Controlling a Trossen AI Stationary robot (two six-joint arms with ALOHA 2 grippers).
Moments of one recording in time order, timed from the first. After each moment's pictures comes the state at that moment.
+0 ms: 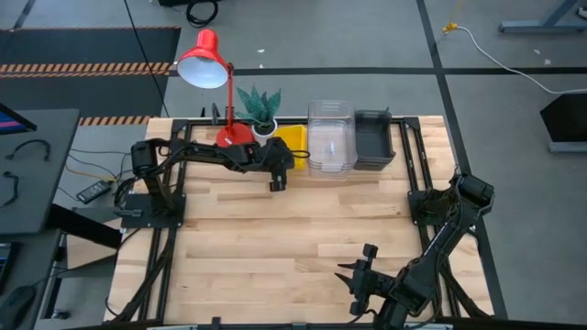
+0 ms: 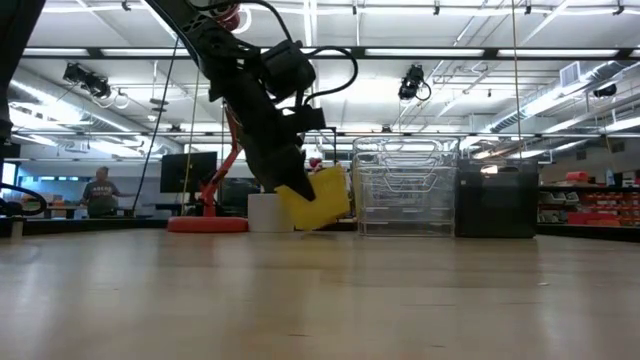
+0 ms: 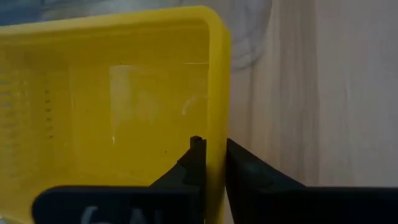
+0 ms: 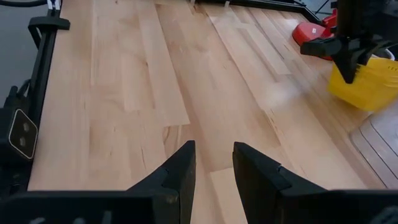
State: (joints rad) left arm 0.28 1.80 1.07 -0.12 -0.16 0.36; right arm 0.93 1.82 1.32 -0.73 0.99 0.94
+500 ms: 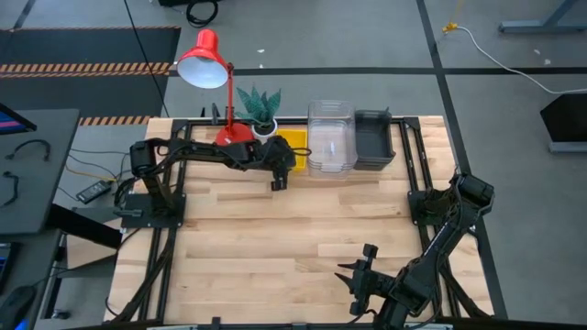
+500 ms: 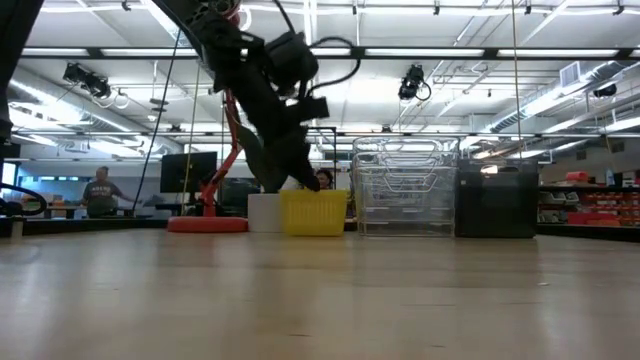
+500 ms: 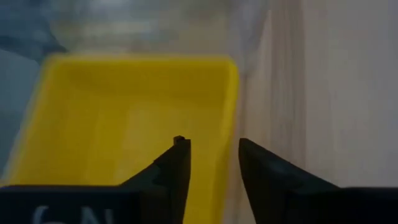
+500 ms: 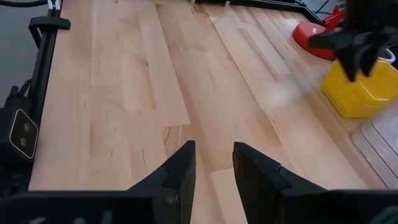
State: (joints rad) left arm 0.28 1.79 1.10 -0.16 -0.13 0.33; right arm 0.93 1.82 1.32 -0.73 0.99 0.94
